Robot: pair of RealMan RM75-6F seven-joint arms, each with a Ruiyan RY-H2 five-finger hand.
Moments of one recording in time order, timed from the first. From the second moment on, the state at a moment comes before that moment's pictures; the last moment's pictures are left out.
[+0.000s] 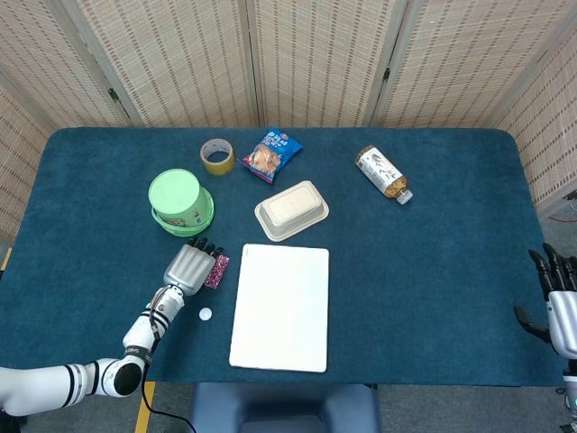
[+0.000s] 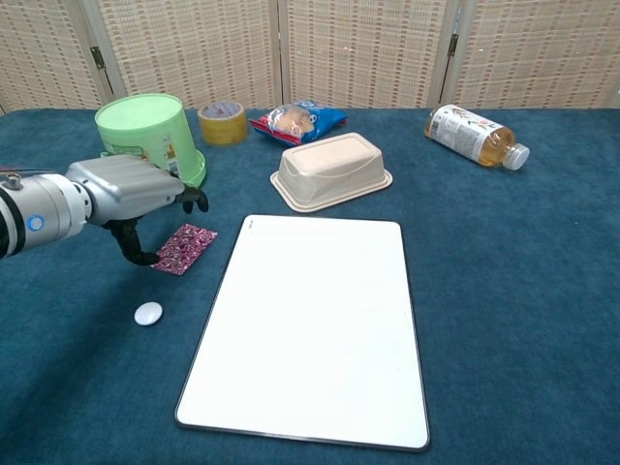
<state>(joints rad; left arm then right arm) -0.84 -1.51 -0.11 -1.54 0.84 0.92 0.89 0.04 -1.06 0.09 -1.62 -1.42 1.49 -0.04</state>
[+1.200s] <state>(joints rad) -0.94 -1.57 -0.04 -1.48 0.69 0.94 0.94 0.03 -1.06 0.09 -1.61 -1.41 1.49 -0.03</state>
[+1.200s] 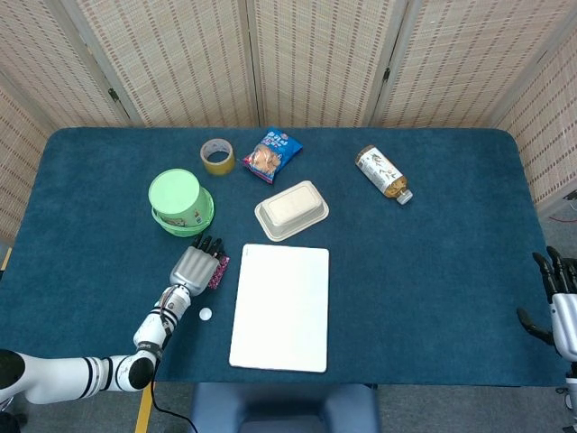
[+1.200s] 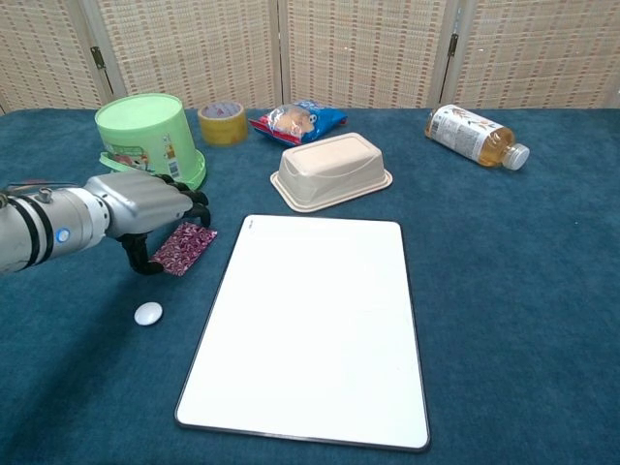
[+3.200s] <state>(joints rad) -0.97 -1.49 -0.01 -1.65 0.80 1.02 0.89 0.01 -1.06 0.09 -1.60 -1.41 1.49 0.00</state>
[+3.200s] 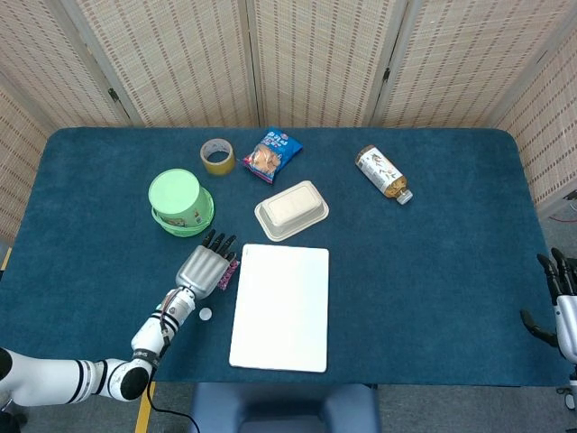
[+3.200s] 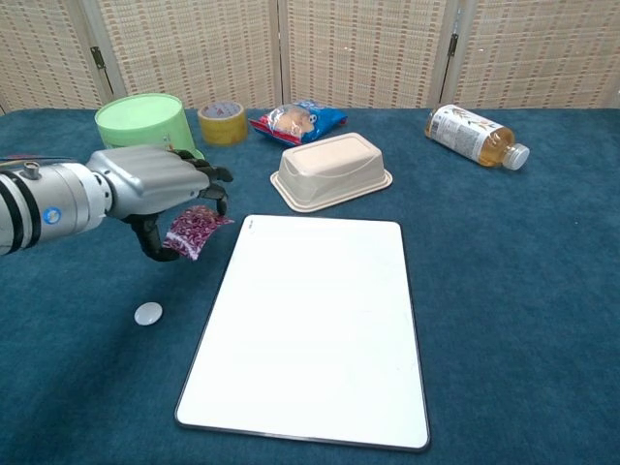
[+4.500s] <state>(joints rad) -1.10 -1.58 -0.02 -1.73 0.76 1.05 1.01 -0.01 -1.06 0.09 -1.60 -1.41 1.51 0.01</state>
